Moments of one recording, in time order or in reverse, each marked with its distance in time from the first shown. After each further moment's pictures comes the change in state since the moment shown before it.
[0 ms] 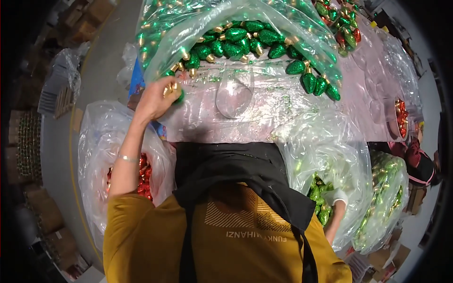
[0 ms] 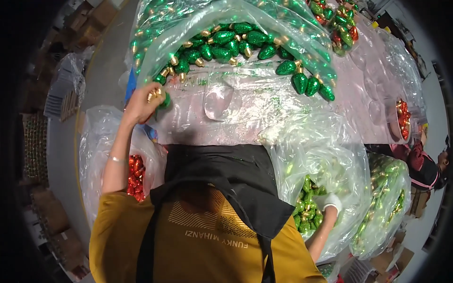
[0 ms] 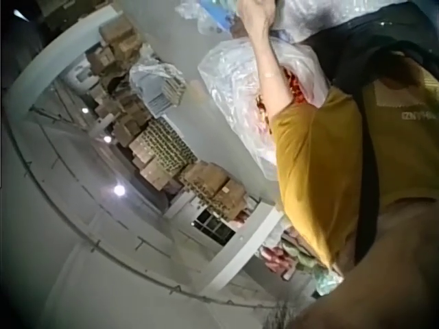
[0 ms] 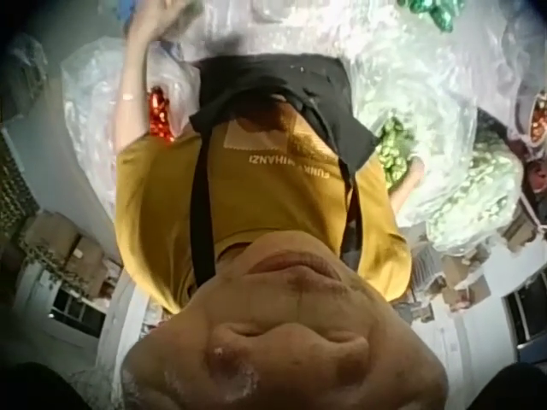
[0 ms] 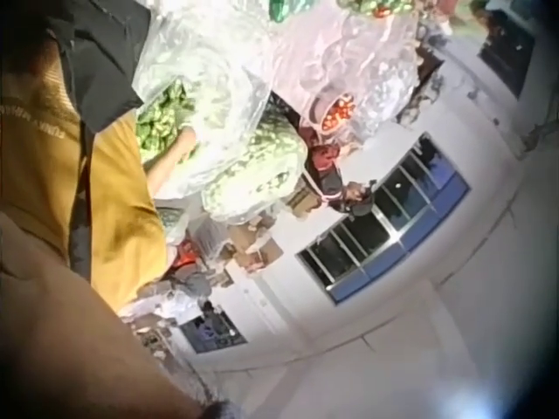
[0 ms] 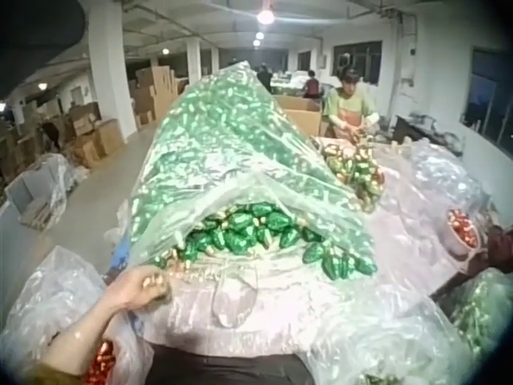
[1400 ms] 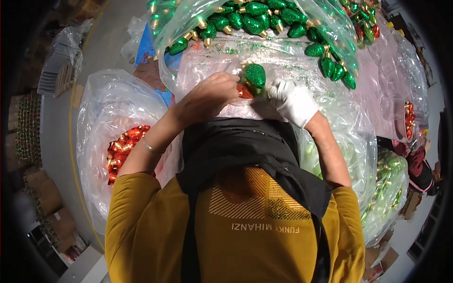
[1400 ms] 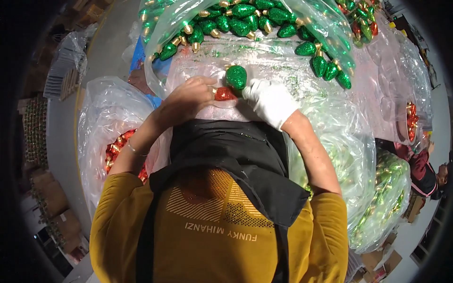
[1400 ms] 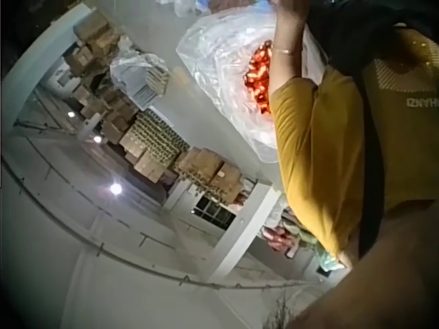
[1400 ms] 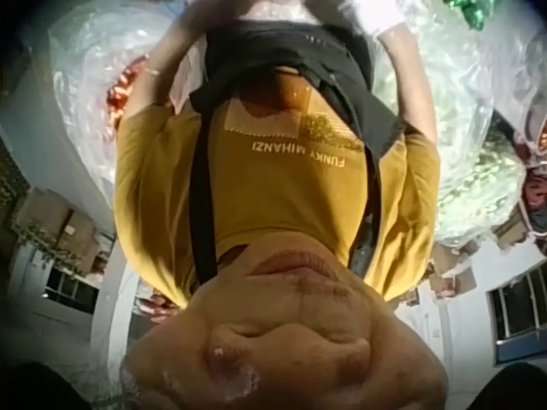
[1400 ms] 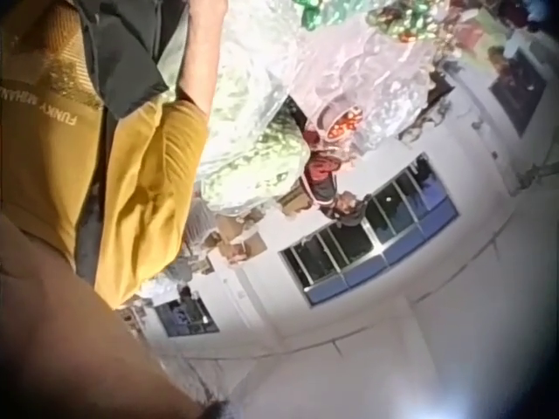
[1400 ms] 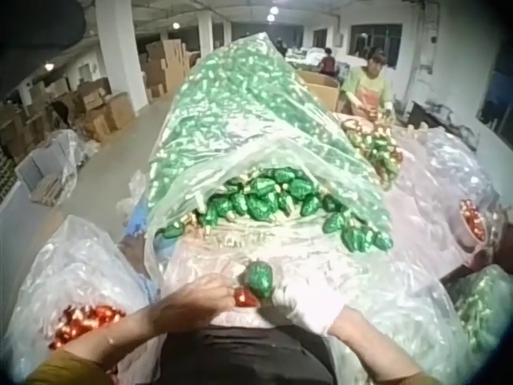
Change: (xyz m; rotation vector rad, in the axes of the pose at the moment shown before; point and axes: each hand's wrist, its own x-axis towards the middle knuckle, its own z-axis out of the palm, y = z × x) left_hand -0.040 0.038 0.054 0.047 -0.160 0.634; right_hand -0.067 -0.303 -0.101 0.072 0.495 -1.608
